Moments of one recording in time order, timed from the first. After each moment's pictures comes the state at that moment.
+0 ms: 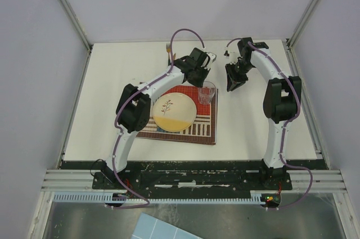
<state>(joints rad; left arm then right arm) -0.68 2.25 1.97 -0.62 0.03 -0.06 0.14 2.15 1.88 -1.12 -0.36 -0.11</state>
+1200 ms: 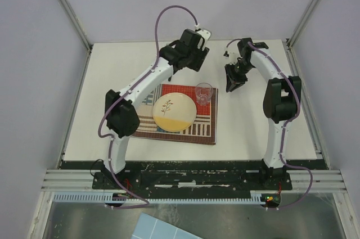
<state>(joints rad) -0.67 2.12 2.12 -0.70 -0.16 0.02 0.14 2.15 1.88 -1.14 -0.39 -0.11</state>
